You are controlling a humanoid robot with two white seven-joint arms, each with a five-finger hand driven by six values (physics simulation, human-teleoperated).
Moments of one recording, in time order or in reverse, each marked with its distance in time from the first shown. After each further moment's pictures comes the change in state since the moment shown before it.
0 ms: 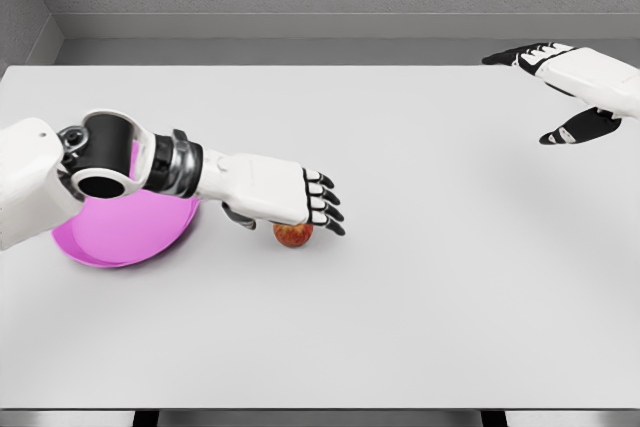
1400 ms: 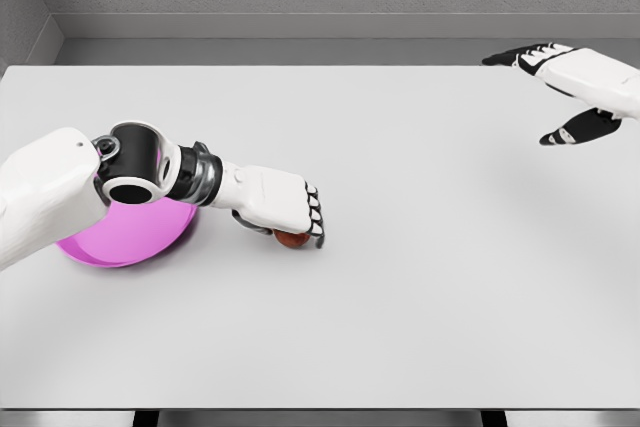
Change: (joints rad) left arm 0.014 -0.067 -0.037 0.089 -0.090 0.001 -0.023; right arm 0.000 0.000 0.000 0.000 0.000 0.000 0.000
